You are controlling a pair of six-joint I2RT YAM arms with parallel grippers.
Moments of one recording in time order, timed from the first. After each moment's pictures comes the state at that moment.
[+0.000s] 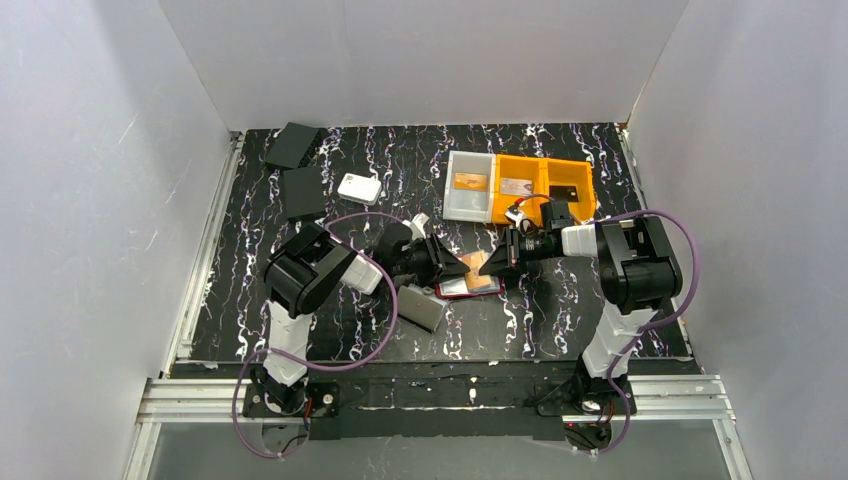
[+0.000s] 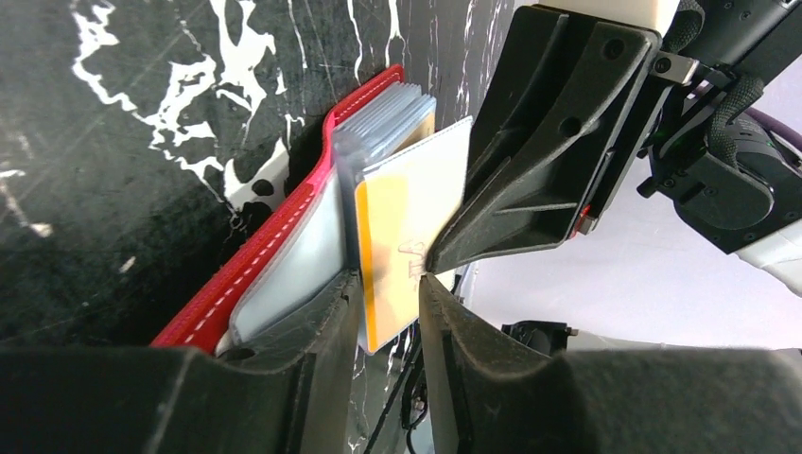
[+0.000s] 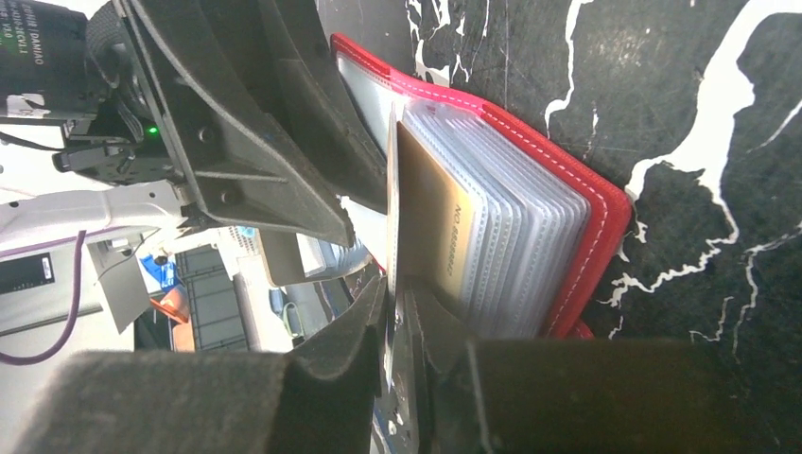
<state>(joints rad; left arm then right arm) -0.67 2.02 0.80 0.78 0.54 -1.22 0.17 1.85 0.84 -0.10 -1.09 0.33</state>
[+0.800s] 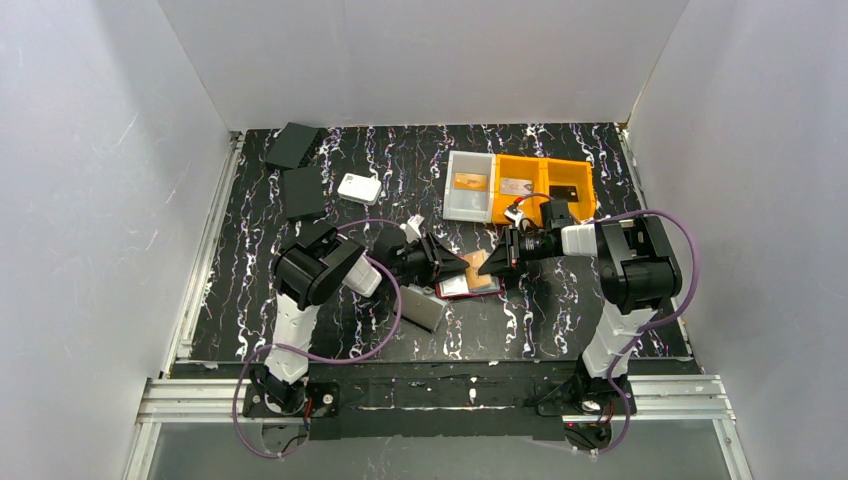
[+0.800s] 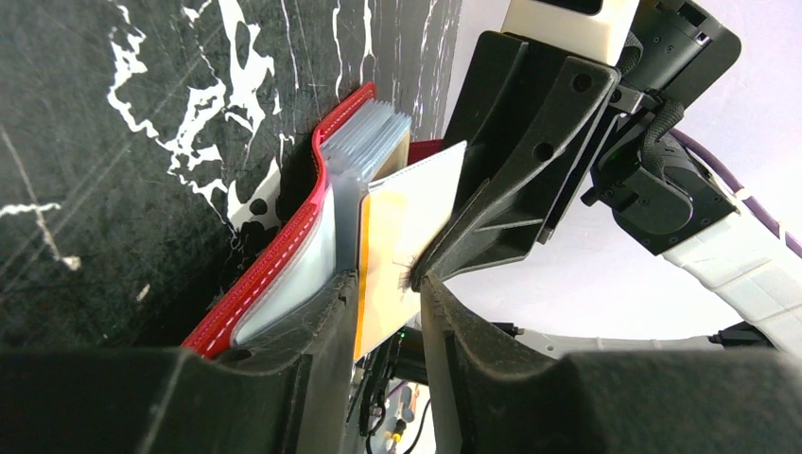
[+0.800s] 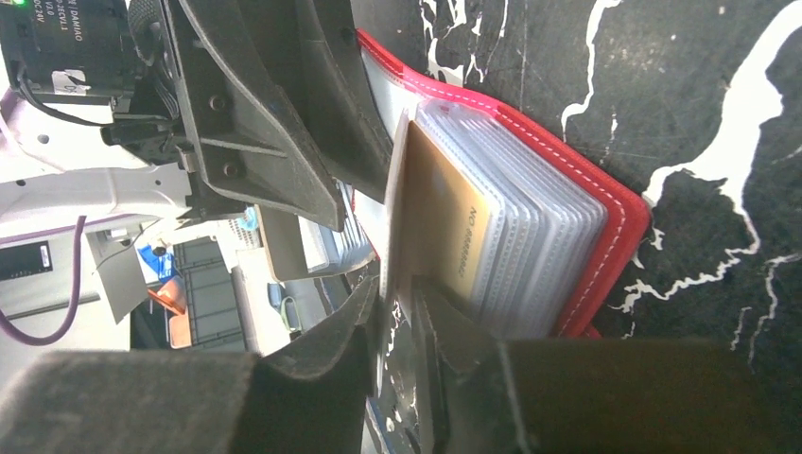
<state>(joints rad) -0.64 2.12 0.77 1.04 0.58 -1.39 0.17 1.85 0.84 -0.11 -1.12 0.31</state>
